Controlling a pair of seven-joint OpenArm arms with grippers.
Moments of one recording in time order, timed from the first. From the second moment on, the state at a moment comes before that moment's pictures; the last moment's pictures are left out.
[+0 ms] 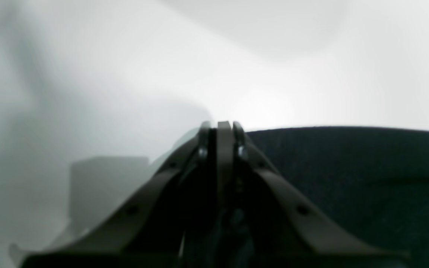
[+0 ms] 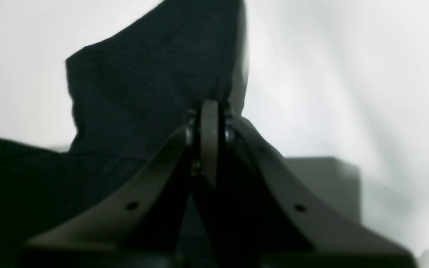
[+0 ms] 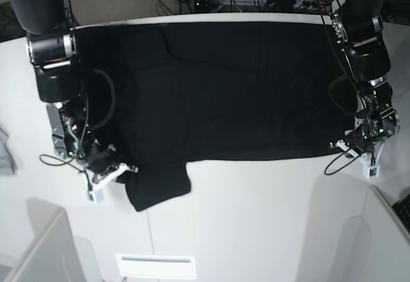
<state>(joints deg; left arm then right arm) -20.3 -23.2 -19.6 51.1 -11.6 -21.2 36.3 30.0 17.0 -14.8 42.0 41.1 16.4 -27.5</state>
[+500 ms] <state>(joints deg) -18.8 -23.2 -19.6 56.5 -11.6 -24.2 39.2 25.4 18.7 -9.6 47.2 41.1 16.4 -27.9</state>
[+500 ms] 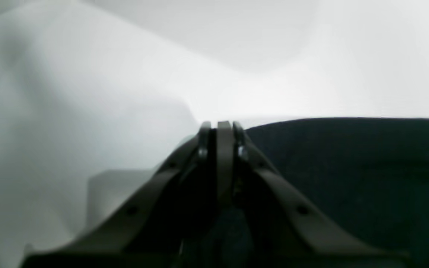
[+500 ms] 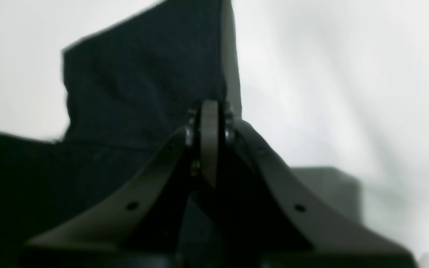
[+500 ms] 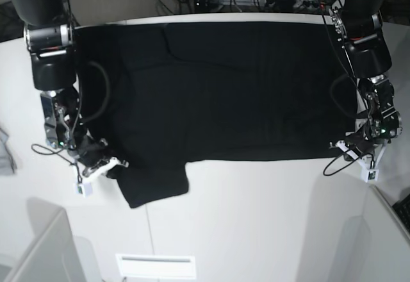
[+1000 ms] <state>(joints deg) -15.4 -23.4 -19.6 64.2 -20.6 -24.2 40.9 24.2 19.0 -8.0 47.5 41.1 16.3 -28.1</state>
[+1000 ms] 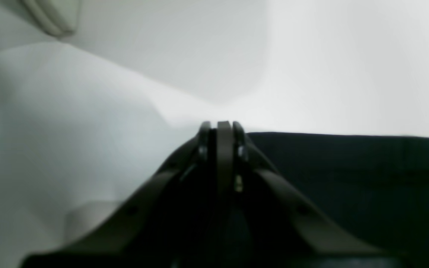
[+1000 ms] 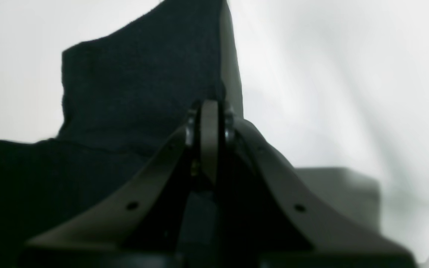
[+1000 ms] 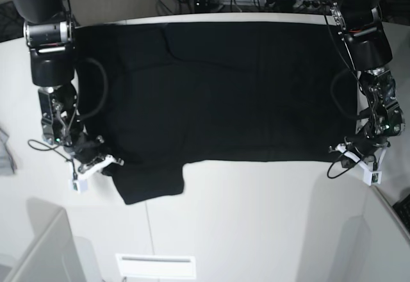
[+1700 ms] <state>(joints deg) -9.5 -24.3 -25.0 72.5 -22.1 -27.5 46.4 19.2 20.4 -7.6 54.8 41.3 16.3 -27.9</state>
